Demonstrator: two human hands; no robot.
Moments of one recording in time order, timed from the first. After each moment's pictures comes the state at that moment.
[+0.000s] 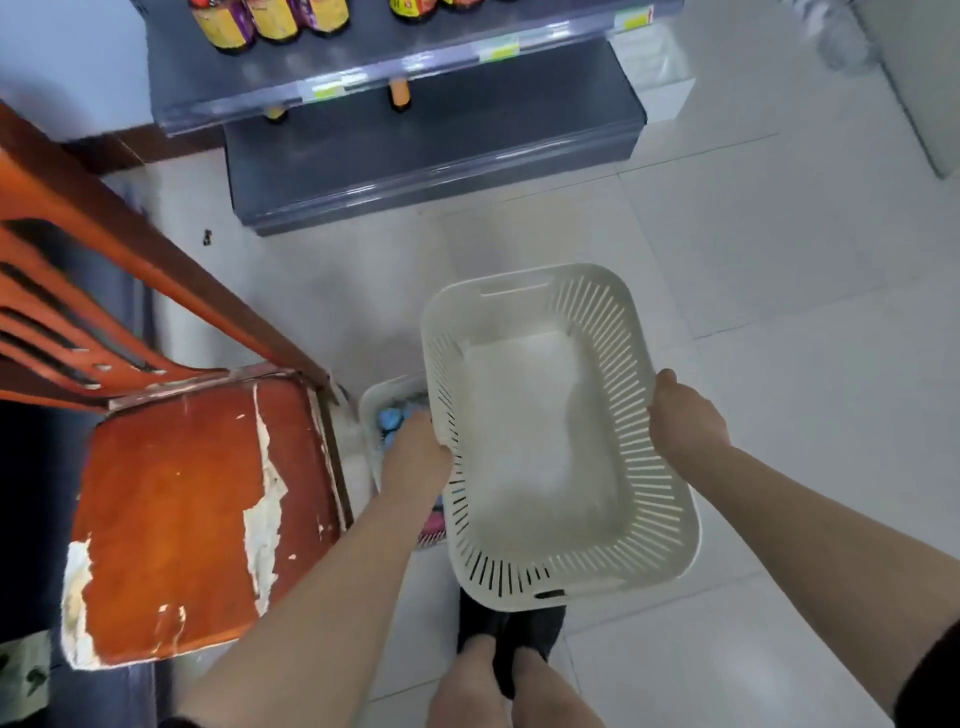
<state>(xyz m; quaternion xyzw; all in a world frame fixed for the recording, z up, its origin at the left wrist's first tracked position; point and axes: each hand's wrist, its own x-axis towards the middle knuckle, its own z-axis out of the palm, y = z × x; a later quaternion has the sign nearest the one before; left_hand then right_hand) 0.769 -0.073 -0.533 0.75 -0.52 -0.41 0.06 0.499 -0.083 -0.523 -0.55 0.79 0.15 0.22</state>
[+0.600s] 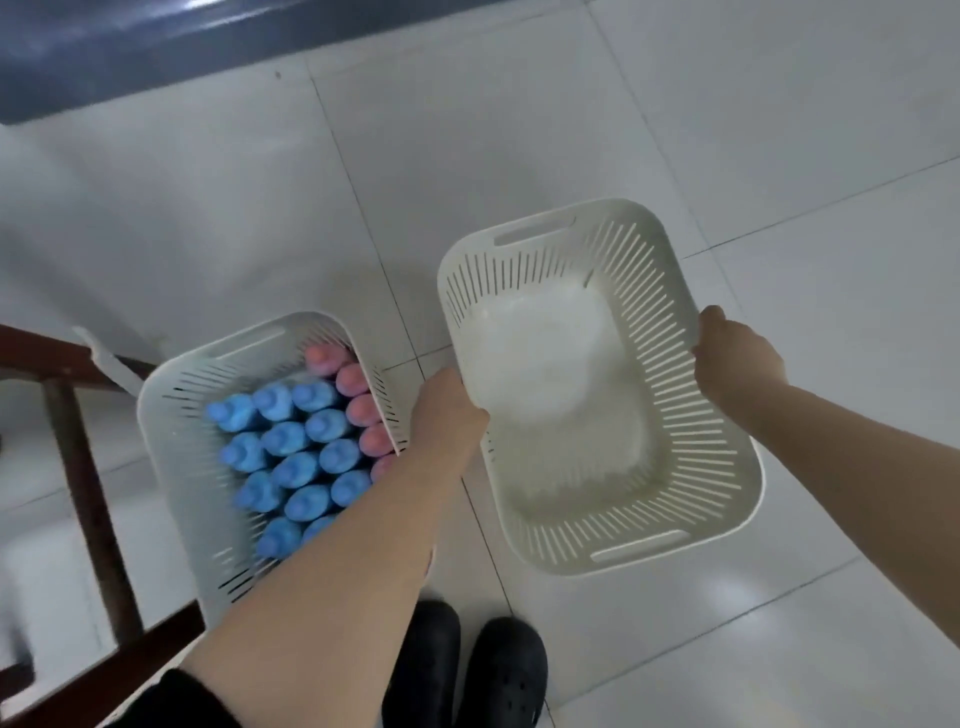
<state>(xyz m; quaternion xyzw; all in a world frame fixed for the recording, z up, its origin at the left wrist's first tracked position) 0.615 -0.144 -0.888 0.69 -0.57 -0.45 0.01 0.345 -0.133 -0.862 -0.50 0.83 0.15 0.17</state>
